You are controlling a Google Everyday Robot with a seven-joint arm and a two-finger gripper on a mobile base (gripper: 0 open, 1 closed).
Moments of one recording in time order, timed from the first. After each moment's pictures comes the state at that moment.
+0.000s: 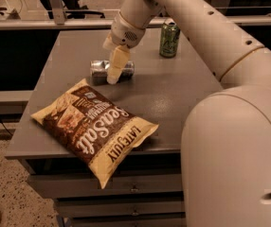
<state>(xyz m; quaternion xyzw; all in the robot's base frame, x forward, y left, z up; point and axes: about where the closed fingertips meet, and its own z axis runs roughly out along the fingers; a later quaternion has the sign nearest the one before) 0.661 0.058 0.882 -0.73 0.63 0.17 0.21</state>
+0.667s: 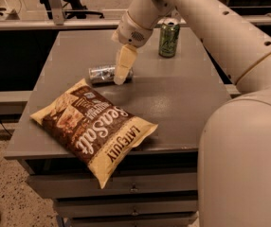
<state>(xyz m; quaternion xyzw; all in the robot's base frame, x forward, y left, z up) 0.661 0.043 0.889 -0.71 0.64 0.16 0.23</state>
